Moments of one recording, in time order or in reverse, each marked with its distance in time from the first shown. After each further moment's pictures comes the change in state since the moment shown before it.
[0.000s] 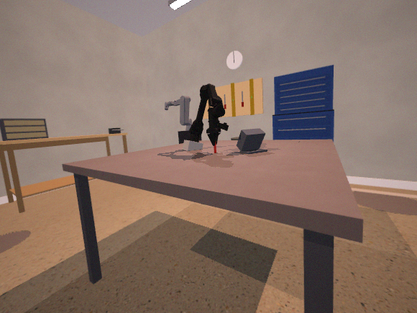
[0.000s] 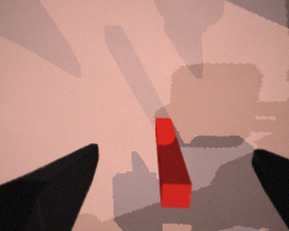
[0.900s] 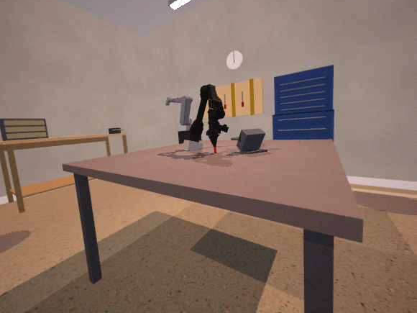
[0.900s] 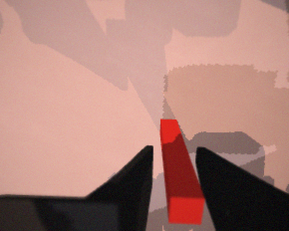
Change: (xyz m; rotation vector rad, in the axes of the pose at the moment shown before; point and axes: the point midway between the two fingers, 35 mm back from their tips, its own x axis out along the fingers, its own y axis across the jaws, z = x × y) arm 0.009 0.002 -0.002 0.003 0.008 0.013
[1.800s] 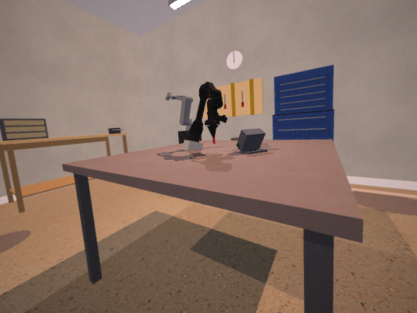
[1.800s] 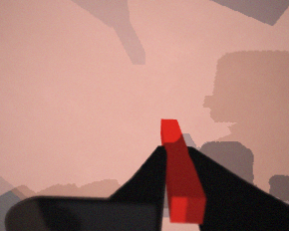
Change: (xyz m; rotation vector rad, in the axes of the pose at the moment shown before) arm -0.056 0.003 -0.004 0.008 0.004 0.014
